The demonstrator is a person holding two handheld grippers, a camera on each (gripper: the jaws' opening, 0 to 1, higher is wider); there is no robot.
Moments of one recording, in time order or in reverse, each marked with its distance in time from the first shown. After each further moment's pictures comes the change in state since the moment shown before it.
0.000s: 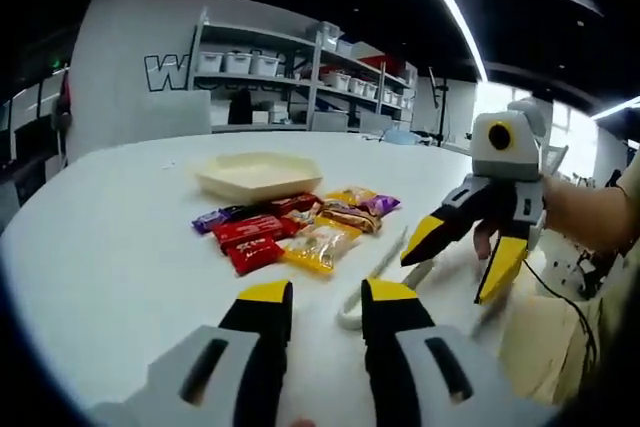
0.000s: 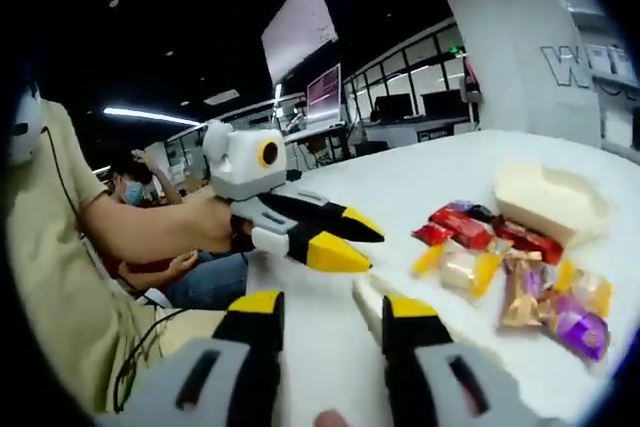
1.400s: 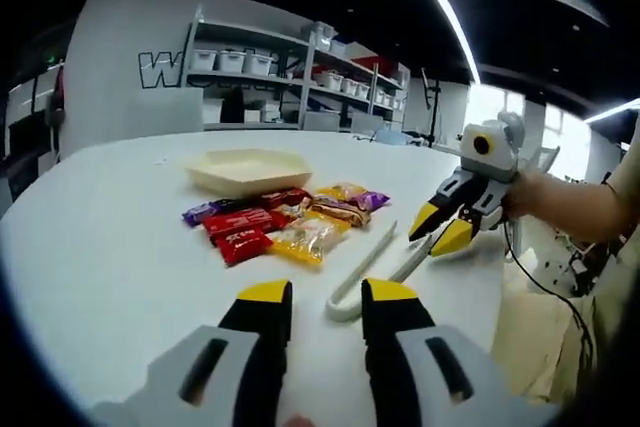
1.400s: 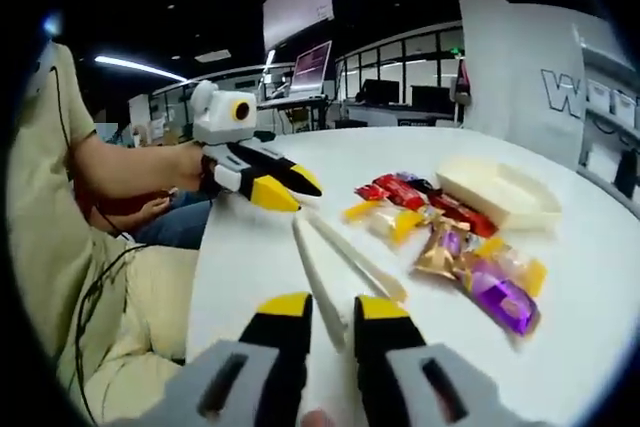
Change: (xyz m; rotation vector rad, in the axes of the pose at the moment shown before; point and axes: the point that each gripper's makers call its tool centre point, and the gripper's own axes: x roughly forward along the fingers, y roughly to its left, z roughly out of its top) left arm -0.003 -0.007 -0.007 -0.014 -0.003 -0.045; right arm -0.037 -0.042 -0.036 -0.121 0.102 -0.090
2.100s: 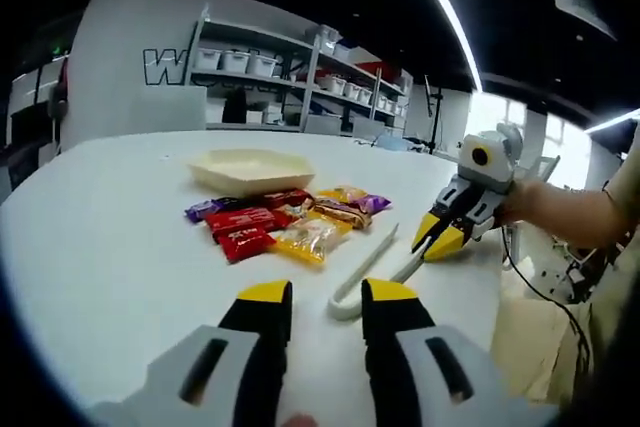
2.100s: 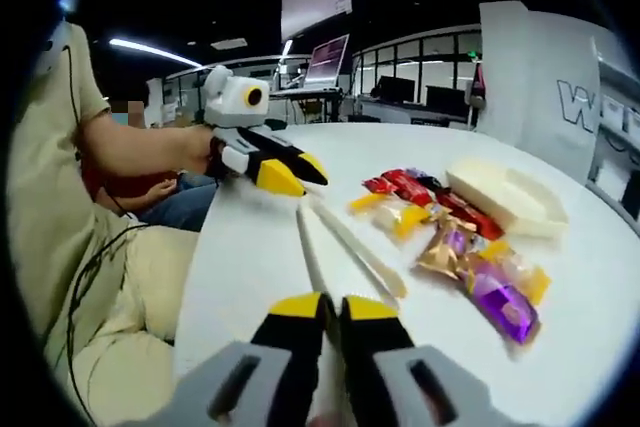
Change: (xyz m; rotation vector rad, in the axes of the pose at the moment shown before) left arm -0.001 0.001 -0.001 -0.029 -0.014 0.000; right arm 0.001 -0.002 -0.008 -0.080 0.022 0.038
